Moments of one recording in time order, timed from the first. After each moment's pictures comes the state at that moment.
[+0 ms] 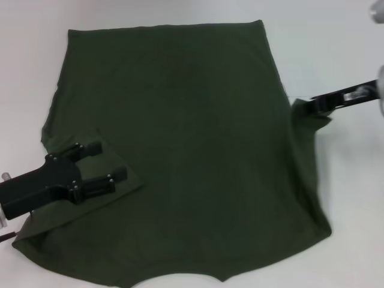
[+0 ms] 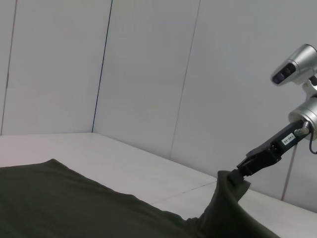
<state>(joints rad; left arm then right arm) -0.52 -2.06 0.29 0.50 2.05 1.58 -1.15 0.92 1.88 -0.75 -0.59 -2.42 -1.20 2.23</state>
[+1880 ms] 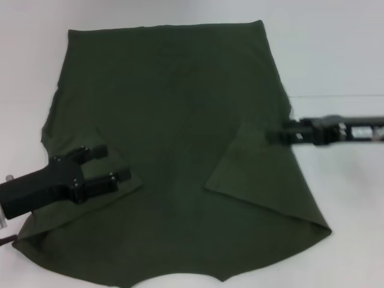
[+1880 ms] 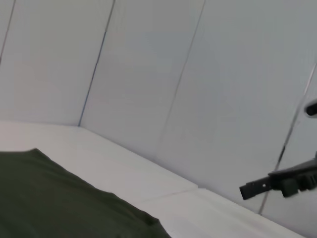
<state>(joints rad) -0.53 -2.06 0.31 0.52 2.05 1.62 -1.29 0.70 1.91 -0.75 -0.57 -1.96 -1.47 1.83</state>
